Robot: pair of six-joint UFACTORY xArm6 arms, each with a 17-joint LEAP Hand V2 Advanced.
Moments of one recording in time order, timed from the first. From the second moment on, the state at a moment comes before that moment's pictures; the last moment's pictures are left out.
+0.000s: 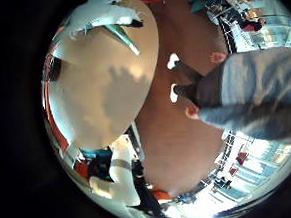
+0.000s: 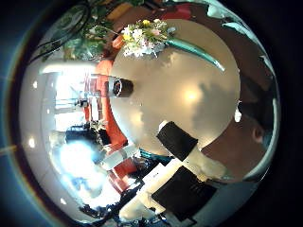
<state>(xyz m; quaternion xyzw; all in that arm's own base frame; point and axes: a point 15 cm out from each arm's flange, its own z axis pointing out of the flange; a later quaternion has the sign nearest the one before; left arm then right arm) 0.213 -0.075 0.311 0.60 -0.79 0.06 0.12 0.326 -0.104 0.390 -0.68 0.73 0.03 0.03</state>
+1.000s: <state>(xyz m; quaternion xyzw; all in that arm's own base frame) 0.208 -0.094 0.363 0.58 -0.81 0.07 0.09 0.437 -0.157 0.314 -0.64 0.76 0.11 0.00</state>
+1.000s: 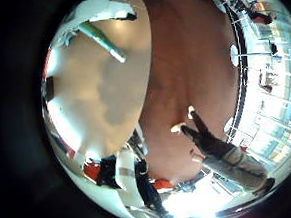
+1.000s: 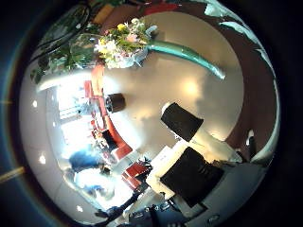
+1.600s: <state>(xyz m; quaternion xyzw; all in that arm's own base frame) 0.214 -0.094 0.370 0.57 -0.82 0.06 0.07 0.518 -0.129 0.208 -0.62 0.77 0.14 -0.04</state>
